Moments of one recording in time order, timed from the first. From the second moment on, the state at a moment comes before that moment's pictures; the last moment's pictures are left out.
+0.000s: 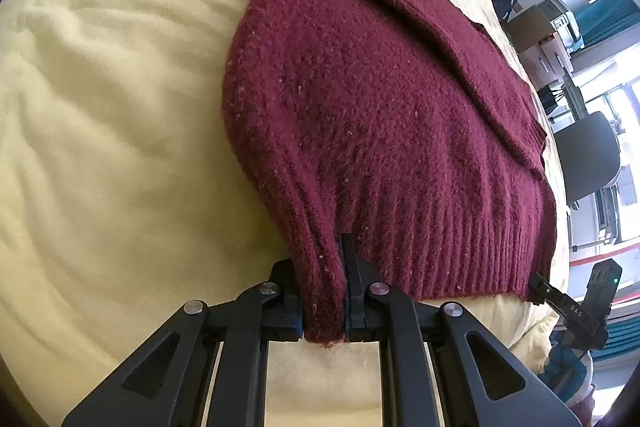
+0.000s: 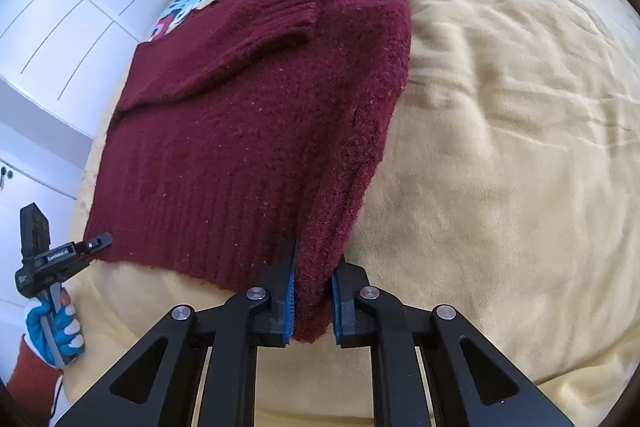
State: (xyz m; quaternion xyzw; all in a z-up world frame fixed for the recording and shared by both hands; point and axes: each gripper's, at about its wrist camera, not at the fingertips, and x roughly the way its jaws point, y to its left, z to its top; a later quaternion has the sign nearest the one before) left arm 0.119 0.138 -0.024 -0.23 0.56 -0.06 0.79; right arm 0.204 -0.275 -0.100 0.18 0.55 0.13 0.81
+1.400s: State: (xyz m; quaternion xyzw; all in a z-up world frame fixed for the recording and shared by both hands) left arm 0.287 0.141 0.122 -0.23 0.41 -0.12 0.87; right arm 0.345 -0.319 0.044 0.30 0.37 0.13 0.87
